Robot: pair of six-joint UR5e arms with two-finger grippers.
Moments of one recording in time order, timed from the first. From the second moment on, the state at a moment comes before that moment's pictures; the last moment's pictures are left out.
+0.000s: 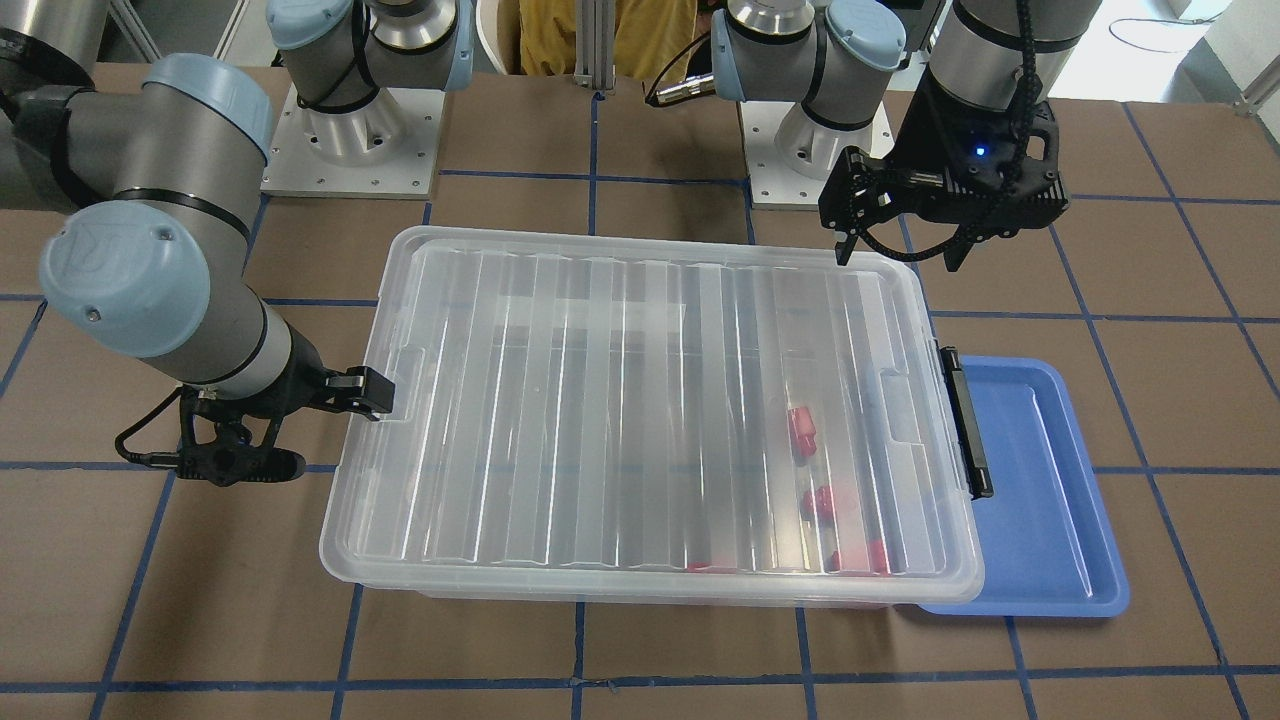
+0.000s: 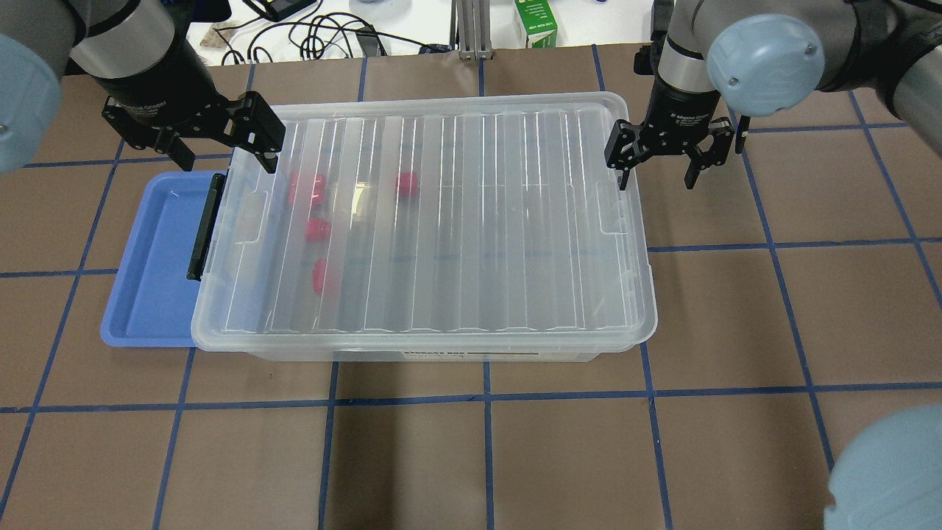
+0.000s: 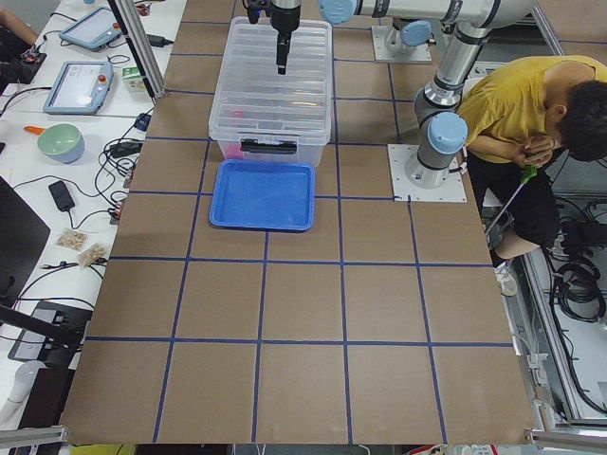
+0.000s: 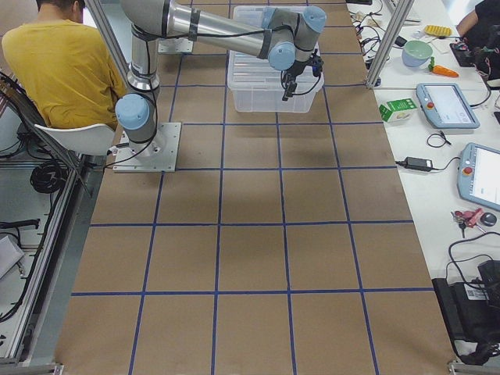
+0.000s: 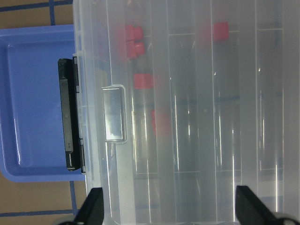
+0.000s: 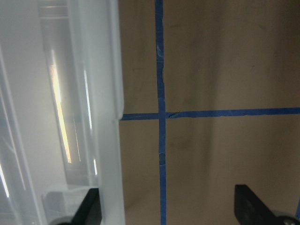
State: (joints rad) left arm -1.55 -1.56 -1.55 -1.55 1.60 0.09; right arm 1.55 -1.24 1.51 -1.65 -1.56 0.01
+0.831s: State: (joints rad) left arm -1.55 -1.56 -1.55 -1.55 1.60 0.09; right arm 1.46 -1.24 1.51 -1.65 -1.57 -0.02
